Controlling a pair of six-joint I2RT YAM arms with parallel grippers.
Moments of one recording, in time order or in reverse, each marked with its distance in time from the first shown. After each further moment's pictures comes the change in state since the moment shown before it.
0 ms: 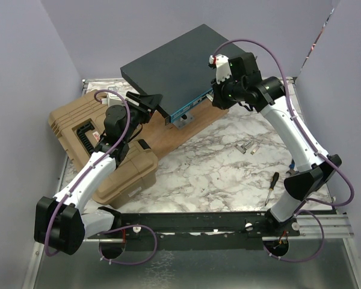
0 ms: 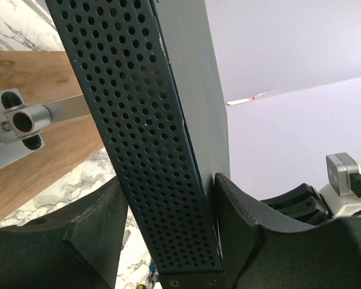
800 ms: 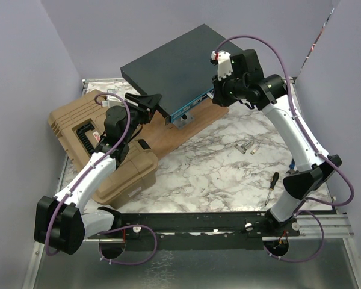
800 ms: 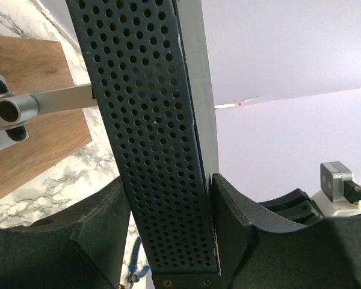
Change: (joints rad) left arm 0.002 0.002 -0.012 0.014 0.001 -0.099; right arm -0.005 0.014 0.061 -0.017 0.010 0.030
